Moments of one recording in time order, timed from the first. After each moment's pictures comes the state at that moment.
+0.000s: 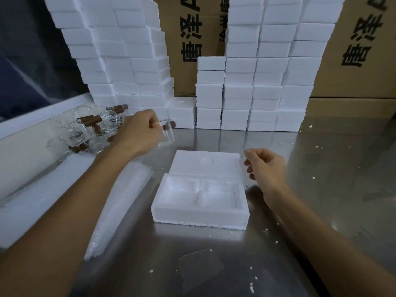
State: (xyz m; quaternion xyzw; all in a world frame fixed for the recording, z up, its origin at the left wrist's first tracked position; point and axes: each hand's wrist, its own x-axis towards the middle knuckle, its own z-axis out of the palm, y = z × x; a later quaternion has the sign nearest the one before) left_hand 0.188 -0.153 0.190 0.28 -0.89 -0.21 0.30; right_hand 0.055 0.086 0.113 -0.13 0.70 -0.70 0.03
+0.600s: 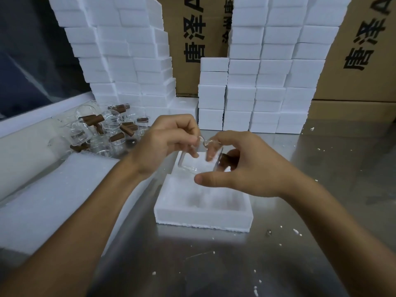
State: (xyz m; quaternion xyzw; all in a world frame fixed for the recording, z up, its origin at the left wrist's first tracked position) left_hand 0.218 -0.078 0.209 -0.05 -0.79 -0.57 0.21; right_hand 0.118 0.090 0.198 -0.55 0.74 -0.38 0.03
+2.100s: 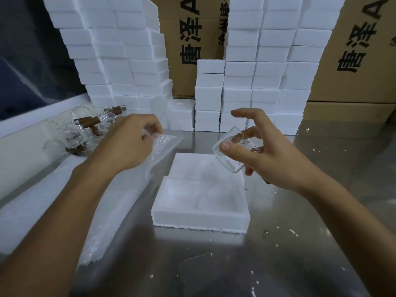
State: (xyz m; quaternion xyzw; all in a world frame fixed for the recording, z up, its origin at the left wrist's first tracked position) left_hand 0.233 -0.121 0.209 0.22 -0.92 -0.17 0.29; right_hand 0.105 0.115 0.203 -0.44 0.74 -0.49 0.07
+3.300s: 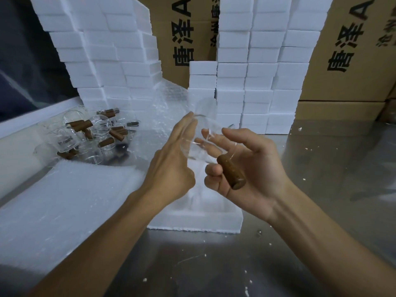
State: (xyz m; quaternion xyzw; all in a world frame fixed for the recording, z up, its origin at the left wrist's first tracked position) left_hand 0.197 -0.052 0.163 0.10 -0.92 -0.23 0.31; right_hand 0.137 0.098 0.196 -0.25 0.34 -0.76 0.49
